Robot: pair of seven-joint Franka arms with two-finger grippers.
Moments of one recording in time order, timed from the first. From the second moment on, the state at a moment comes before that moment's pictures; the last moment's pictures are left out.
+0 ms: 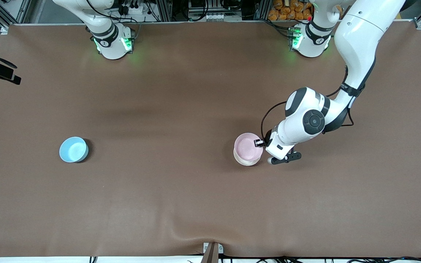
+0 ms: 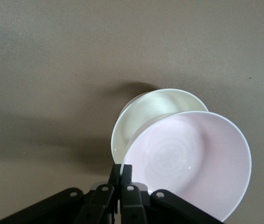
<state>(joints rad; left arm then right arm) -0.01 0.59 -0.48 -1.80 -0.02 2.35 -0.63 -0.09 0.00 -0.04 -1.47 0.08 1.32 0.01</state>
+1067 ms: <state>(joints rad) 0.05 0.48 -0.46 -1.58 0.08 2.04 -0.63 -0.09 0.00 -0.04 -1.47 0.08 1.32 0.01</state>
